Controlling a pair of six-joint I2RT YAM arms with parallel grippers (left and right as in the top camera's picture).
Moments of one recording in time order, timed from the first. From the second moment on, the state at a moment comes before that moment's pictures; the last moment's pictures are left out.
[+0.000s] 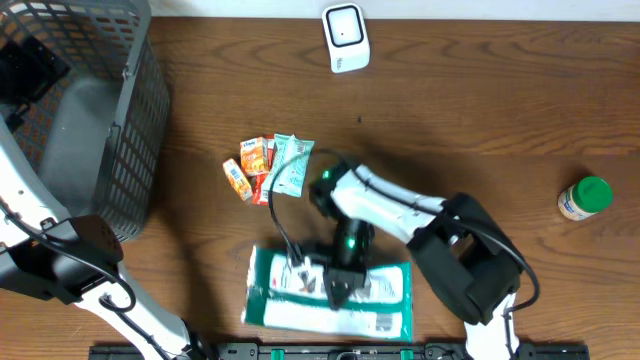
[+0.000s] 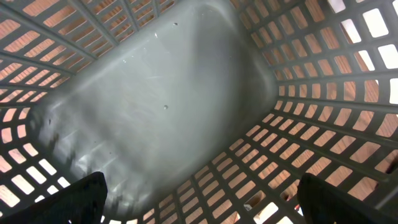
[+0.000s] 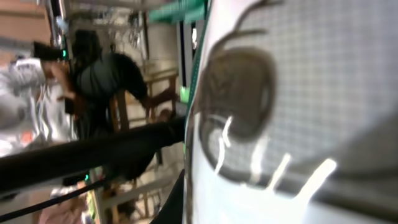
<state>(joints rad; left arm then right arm) 0.53 2.06 2.45 -1.55 0.11 -0.36 0.77 2.06 1.39 -1.50 -0.76 -0.90</state>
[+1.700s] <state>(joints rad) 0.53 2.06 2.45 -1.55 0.11 -0.36 0.31 1.57 1.67 -1.13 -0.52 -0.20</state>
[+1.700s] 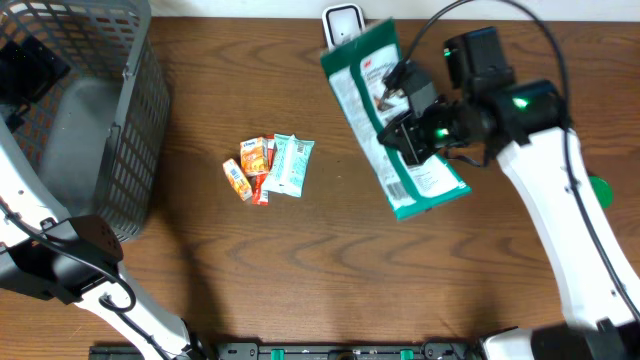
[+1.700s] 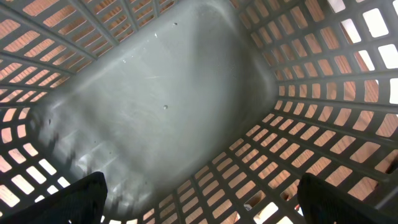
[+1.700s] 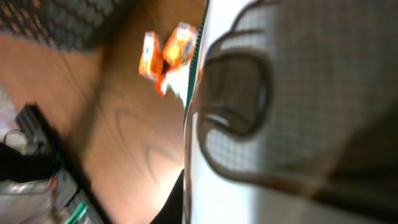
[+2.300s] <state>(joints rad) 0.53 2.06 2.45 -1.55 0.11 -0.36 0.47 1.39 1.67 -0.91 -0.38 -0.36</state>
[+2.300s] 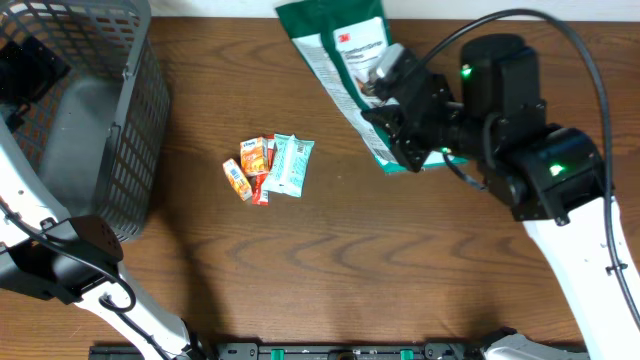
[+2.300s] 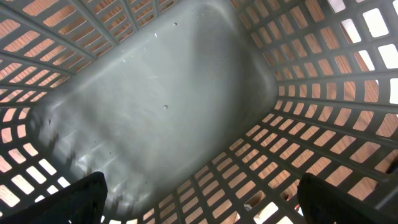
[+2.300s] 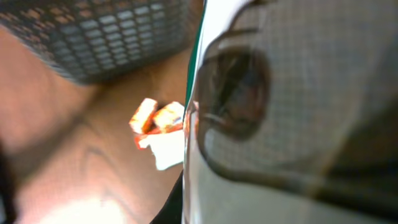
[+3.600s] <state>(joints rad) 0.53 2.06 2.45 -1.55 0.11 -0.36 0.60 2.13 1.67 0.36 0.28 -1.05</state>
